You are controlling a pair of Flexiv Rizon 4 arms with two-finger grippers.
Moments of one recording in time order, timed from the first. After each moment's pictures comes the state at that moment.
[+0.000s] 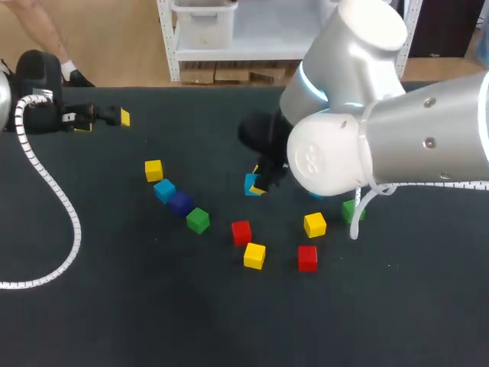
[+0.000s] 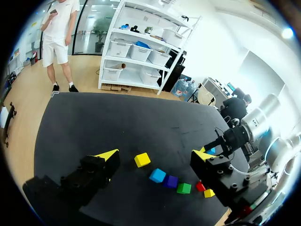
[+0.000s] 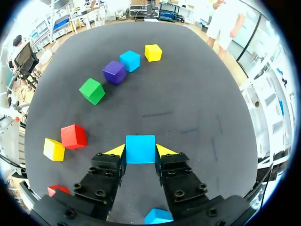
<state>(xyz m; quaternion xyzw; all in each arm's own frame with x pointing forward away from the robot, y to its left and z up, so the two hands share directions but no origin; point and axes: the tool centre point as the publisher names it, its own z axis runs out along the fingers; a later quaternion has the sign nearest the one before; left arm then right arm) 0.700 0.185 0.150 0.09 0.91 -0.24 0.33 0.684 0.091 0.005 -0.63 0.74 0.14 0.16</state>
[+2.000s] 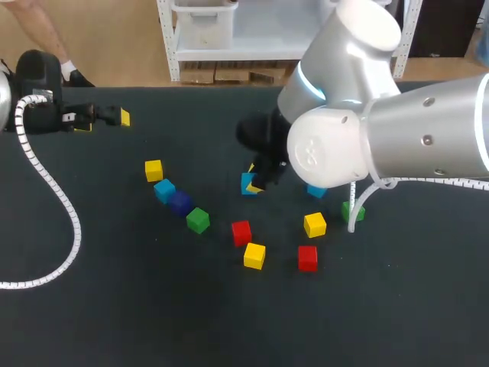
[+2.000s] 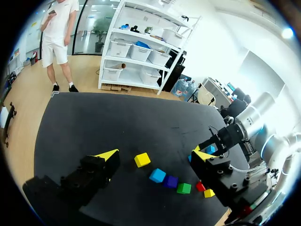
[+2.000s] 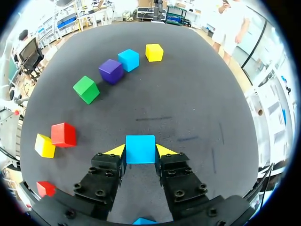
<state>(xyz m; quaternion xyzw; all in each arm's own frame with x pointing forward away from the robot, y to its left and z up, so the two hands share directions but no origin) 0.700 0.185 0.150 0.09 0.91 -0.24 0.33 0.699 0.099 -0.007 -0.66 0.72 0.15 0.17</state>
